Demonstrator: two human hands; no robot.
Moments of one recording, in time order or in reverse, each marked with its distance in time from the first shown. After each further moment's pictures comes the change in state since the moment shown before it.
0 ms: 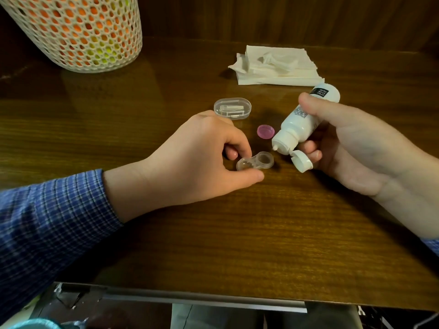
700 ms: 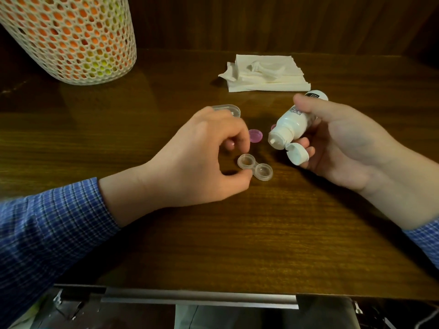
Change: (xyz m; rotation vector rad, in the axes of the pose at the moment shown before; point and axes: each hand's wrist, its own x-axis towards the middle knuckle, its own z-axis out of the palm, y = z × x) left_hand 0.007 0.004 0.003 0.049 0.051 0.106; right_hand 0.006 -0.004 -0.011 0.086 -0.058 0.044
